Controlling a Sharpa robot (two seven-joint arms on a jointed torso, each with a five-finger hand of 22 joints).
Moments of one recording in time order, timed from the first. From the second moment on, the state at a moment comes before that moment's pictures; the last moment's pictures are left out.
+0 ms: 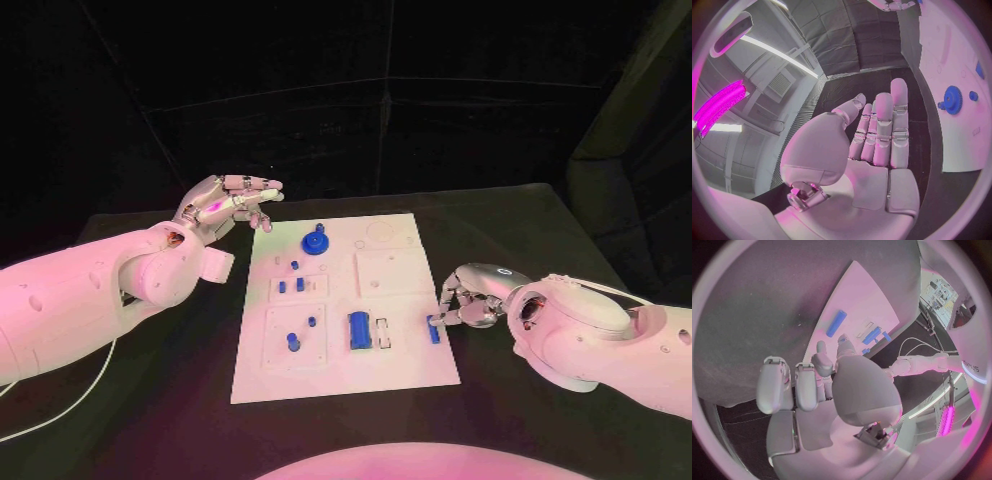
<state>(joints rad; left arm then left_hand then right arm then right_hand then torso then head) 1.20 -0.79 -0.08 1.30 -0.08 -0.06 0.46 1.24 0.00 0.36 -0.16 0.07 0.96 0.19 0.21 0.07 0.99 0.11 0.37 0.07 1.20 0.03 1.02 0.47 0.17 1.23 0.12 0.62 0.55 1.05 -1.14 -0.11 1.90 -1.54 -0.28 -0.52 1.27 0.02 -0.20 0.19 0.21 0.93 0.09 0.52 0.12 1.34 0.01 1.11 1.13 1.47 -0.06 1.41 1.31 0.07 1.45 0.04 1.39 1.25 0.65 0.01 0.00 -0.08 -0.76</state>
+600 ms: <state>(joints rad) 1.20 -0.80 -0.08 1.30 -0.08 -0.06 0.46 1.24 0.00 0.36 -0.16 0.07 0.96 0.19 0.21 0.07 0.99 0.11 0.37 0.07 1.20 0.03 1.02 0.47 0.17 1.23 0.12 0.62 0.55 1.03 -1.08 -0.10 1.87 -1.57 -0.23 -0.54 1.27 0.02 -0.21 0.19 0.20 0.94 0.08 0.52 0.12 1.34 0.01 1.10 1.13 1.47 -0.06 1.40 1.31 0.07 1.45 0.04 1.38 1.24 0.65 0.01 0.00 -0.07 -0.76</state>
